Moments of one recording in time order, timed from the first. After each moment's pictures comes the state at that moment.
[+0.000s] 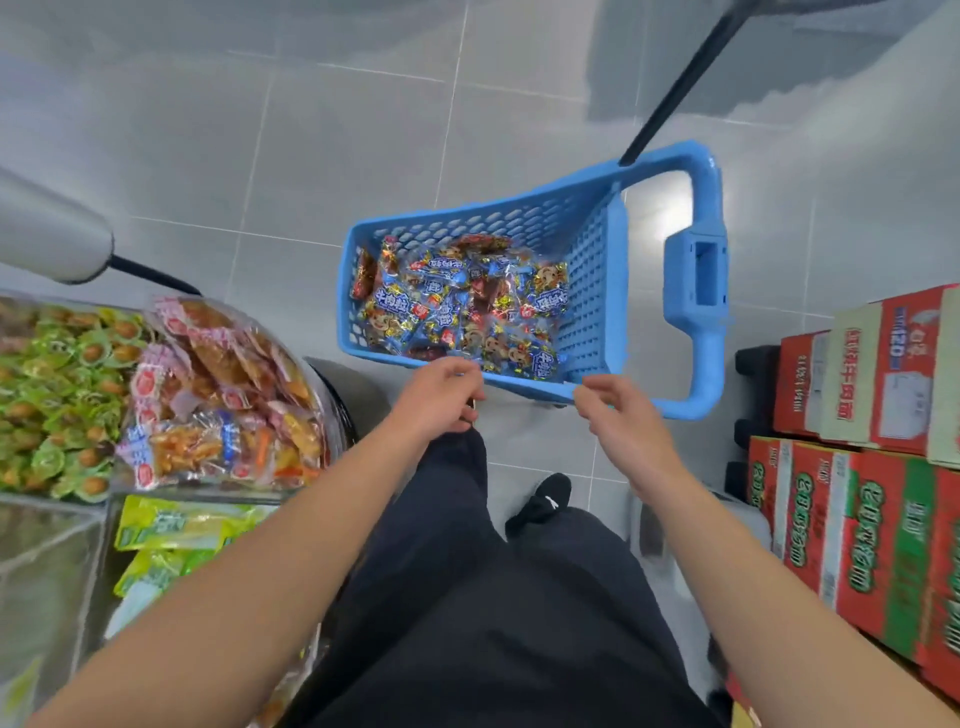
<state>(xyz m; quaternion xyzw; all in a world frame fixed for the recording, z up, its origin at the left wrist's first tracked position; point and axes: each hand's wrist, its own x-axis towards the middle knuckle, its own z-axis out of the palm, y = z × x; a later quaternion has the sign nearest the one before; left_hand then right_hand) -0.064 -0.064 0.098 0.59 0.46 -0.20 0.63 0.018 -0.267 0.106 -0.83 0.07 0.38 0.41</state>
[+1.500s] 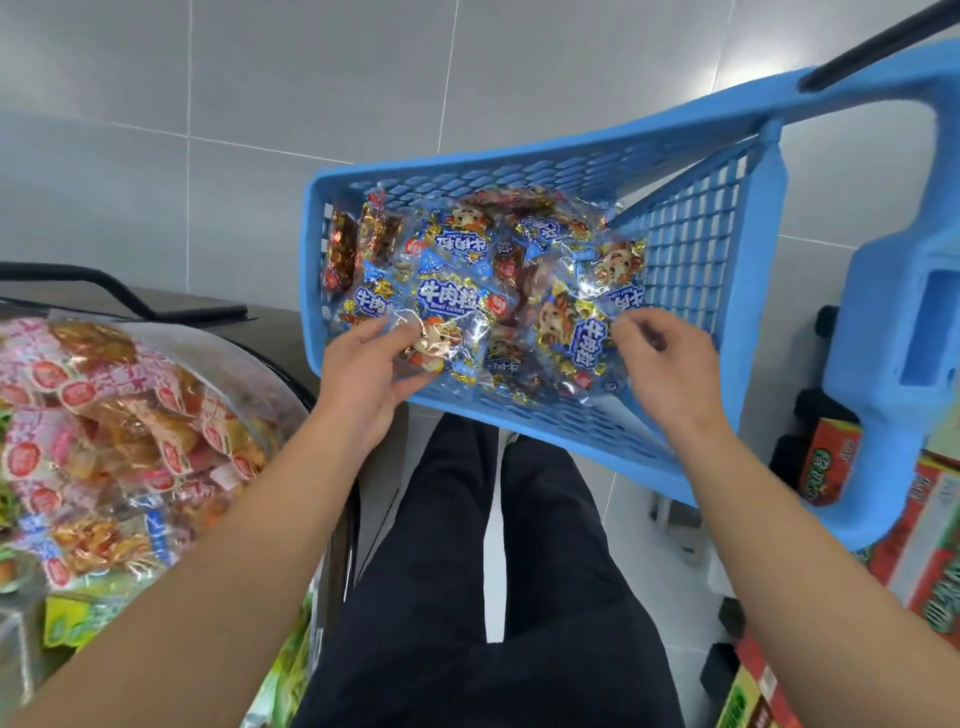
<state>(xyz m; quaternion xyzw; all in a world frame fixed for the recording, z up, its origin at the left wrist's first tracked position) -0.017 0.049 -0.049 0.35 0.64 -0.03 0.68 0.131 -0.178 -0.038 -0.87 0.03 0.33 0.37</state>
